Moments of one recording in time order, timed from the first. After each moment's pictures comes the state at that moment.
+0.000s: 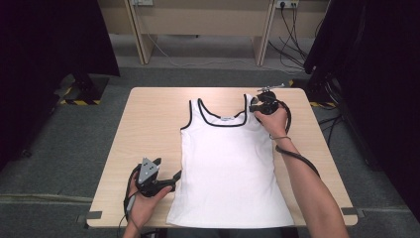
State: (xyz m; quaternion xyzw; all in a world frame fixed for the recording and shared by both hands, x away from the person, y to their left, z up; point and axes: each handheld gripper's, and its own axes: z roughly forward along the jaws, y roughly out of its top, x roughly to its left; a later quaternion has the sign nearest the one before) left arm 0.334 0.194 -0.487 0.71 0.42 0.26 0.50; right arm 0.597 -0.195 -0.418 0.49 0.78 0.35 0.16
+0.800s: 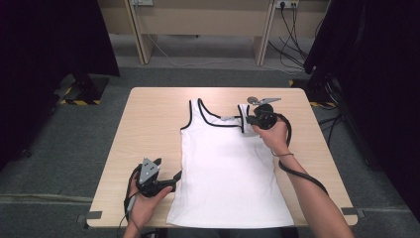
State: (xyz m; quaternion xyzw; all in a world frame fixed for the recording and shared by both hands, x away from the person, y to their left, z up) left arm 0.334 0.193 -0.487 0.72 0.42 0.26 0.49; right arm 0.540 -0.182 -0.421 0.43 0.81 0.35 0.19
